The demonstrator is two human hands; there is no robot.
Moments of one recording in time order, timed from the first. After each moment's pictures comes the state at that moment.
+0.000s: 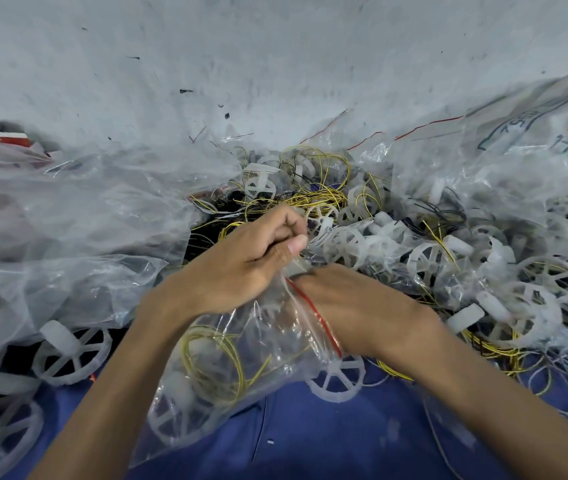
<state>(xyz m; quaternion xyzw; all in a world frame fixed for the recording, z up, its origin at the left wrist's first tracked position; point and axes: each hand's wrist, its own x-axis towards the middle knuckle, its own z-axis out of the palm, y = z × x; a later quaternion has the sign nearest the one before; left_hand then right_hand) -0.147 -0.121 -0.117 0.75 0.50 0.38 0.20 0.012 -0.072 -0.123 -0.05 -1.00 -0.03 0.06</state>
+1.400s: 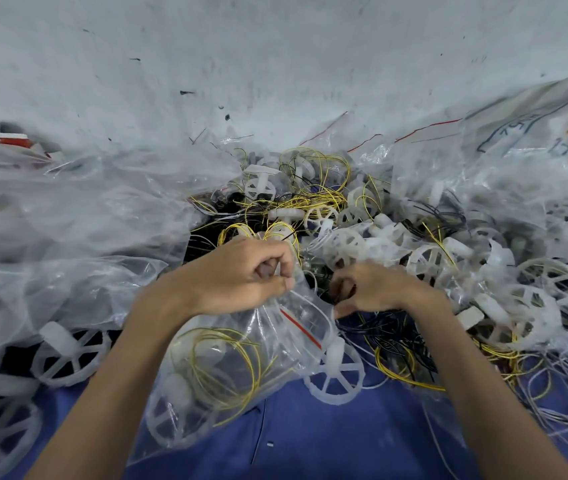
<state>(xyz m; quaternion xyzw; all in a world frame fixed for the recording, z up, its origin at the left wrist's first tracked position) -0.156 -0.123 -0.119 0.75 0.58 0.25 0.21 0.028 0.023 -0.172 -0.37 -0.89 0.23 -0.08</state>
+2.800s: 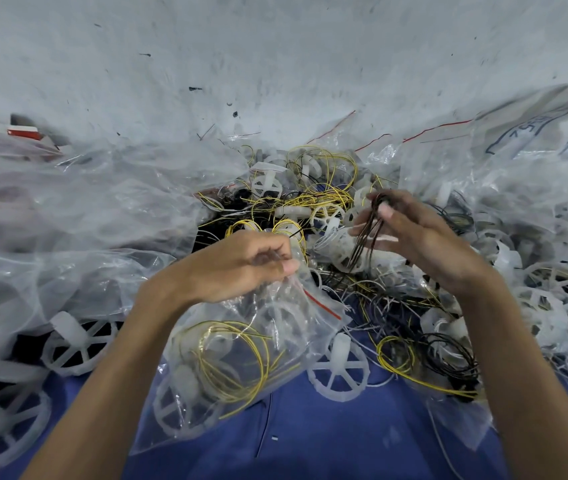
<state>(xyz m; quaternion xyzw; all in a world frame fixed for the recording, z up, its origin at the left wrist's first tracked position) -0.168 -0.121 -0.124 0.73 0.56 0.28 0.26 0.056 0.022 -0.133 -0.22 -0.71 0.58 0.34</state>
